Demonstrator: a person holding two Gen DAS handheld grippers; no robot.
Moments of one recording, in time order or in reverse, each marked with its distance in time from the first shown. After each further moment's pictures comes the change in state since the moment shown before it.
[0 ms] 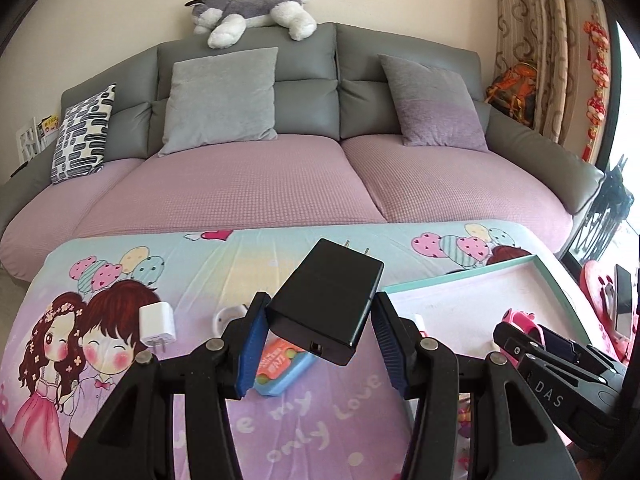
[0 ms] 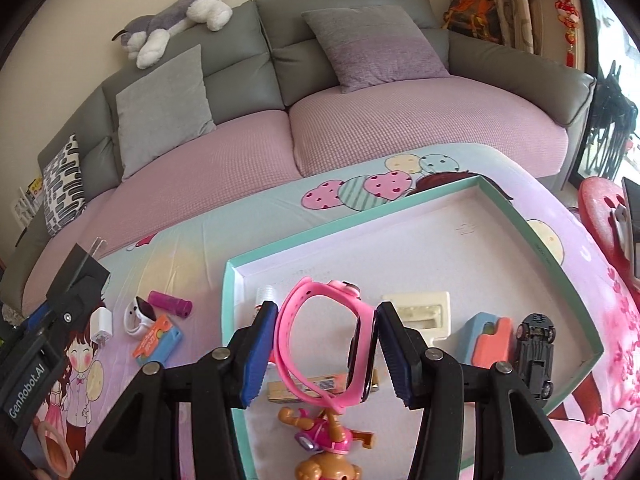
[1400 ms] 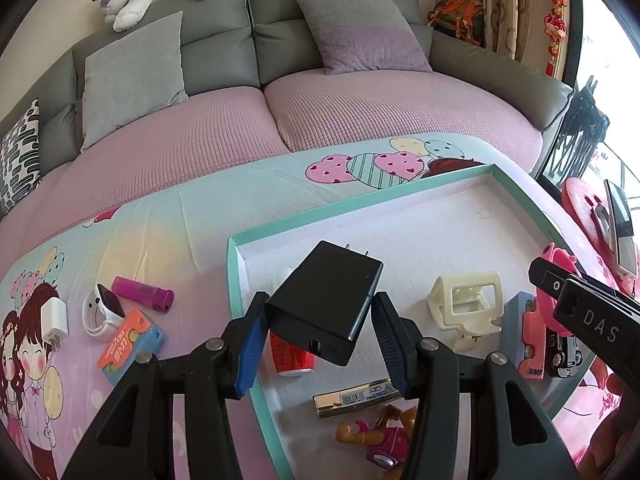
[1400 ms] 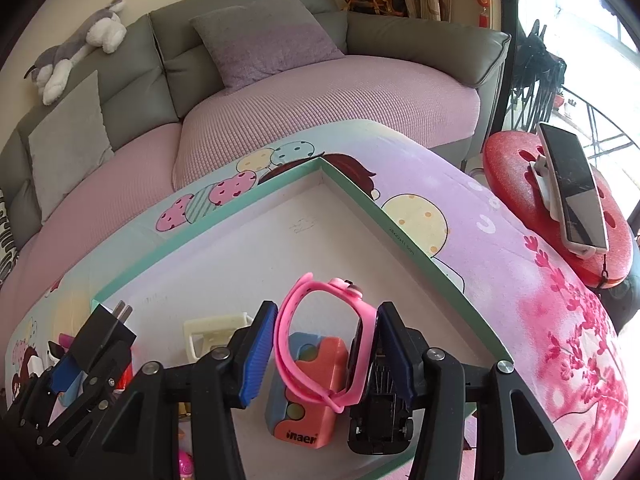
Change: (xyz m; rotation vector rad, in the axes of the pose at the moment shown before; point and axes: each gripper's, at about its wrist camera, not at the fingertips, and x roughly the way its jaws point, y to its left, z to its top) left arm 0.072 -0.114 -0.030 0.167 0.182 -0.086; right arm 0.014 -0.101 0.006 0.163 0.035 -0.213
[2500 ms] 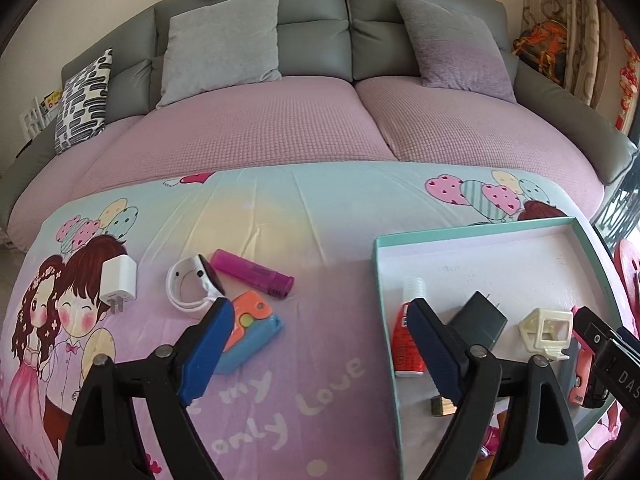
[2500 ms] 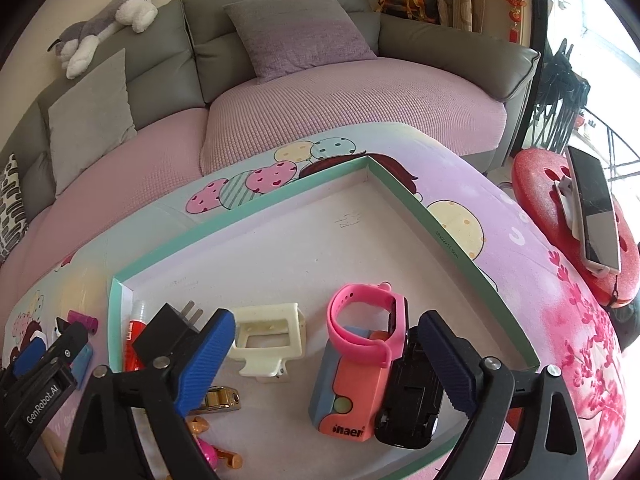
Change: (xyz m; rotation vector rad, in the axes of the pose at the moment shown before) left arm -0.012 0.085 -0.004 -0.227 0.020 0.179; right arm -0.004 0.036 -0.006 -0.103 0.003 0.032
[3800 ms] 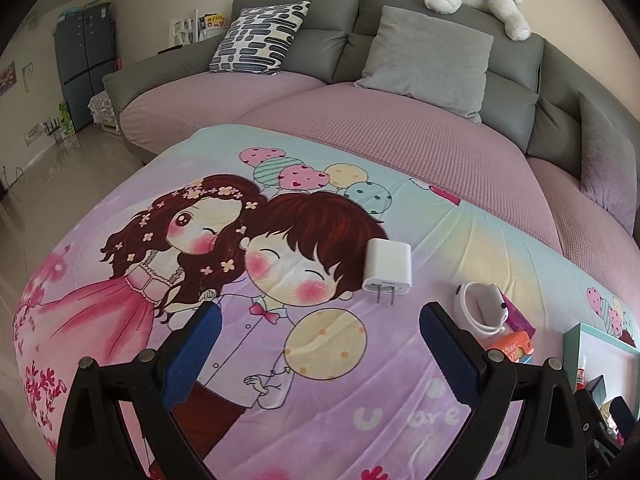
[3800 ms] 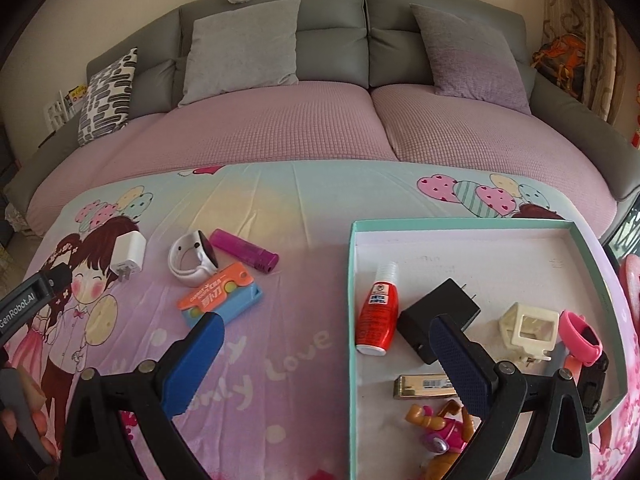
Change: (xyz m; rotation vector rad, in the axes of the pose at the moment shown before) left arm -0.036 0.218 -0.043 -0.460 -0.040 0.281; right arm -0.024 0.189 -0.055 -0.396 -0.015 0.247
